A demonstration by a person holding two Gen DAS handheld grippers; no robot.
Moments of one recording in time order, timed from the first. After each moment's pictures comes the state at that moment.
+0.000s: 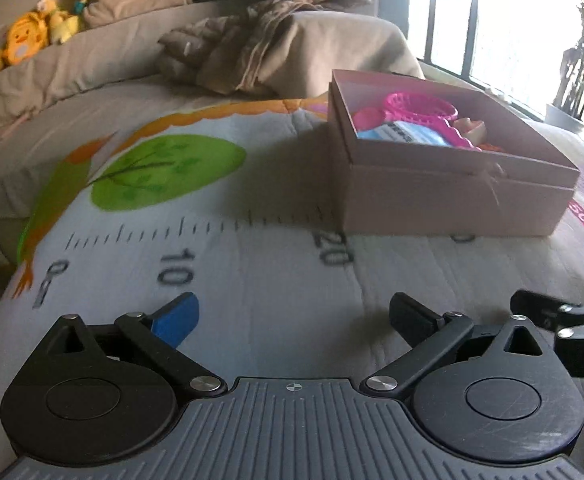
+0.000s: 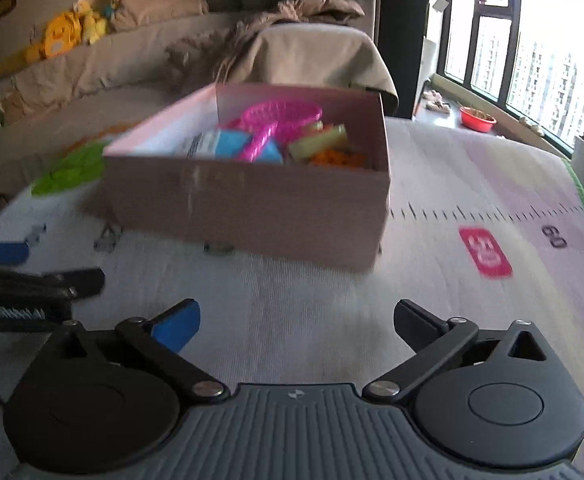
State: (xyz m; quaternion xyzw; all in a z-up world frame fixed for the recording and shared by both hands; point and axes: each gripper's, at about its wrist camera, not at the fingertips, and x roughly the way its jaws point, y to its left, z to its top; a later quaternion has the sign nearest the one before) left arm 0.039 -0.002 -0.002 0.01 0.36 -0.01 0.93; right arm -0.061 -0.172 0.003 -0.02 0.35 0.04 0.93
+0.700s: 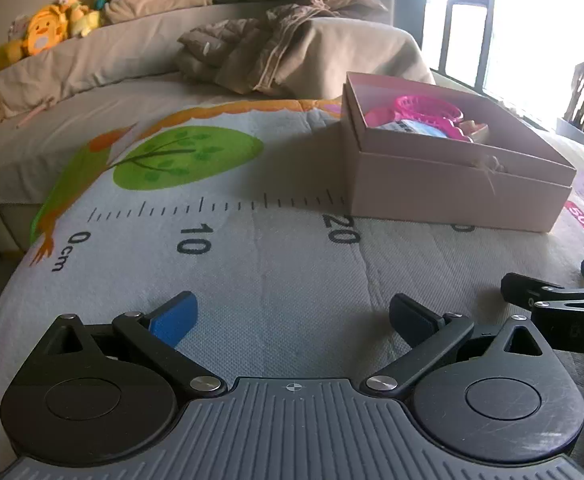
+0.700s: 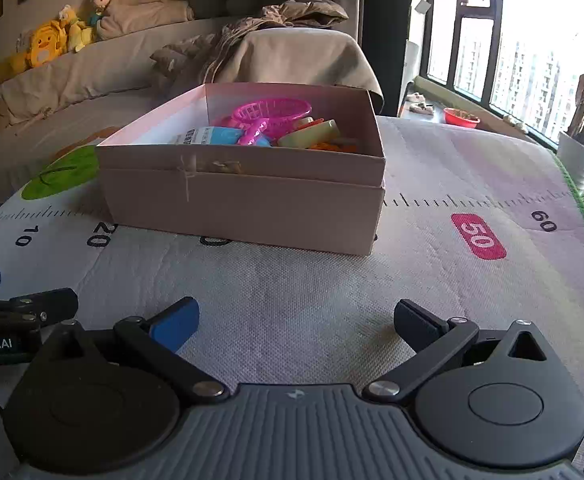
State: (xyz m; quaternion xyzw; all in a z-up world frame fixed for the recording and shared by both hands) left arm 0.023 -0.002 -0.002 0.00 0.35 0.01 0.94; right arm -0.065 -0.166 -0.003 -0.01 0.34 0.01 0.94
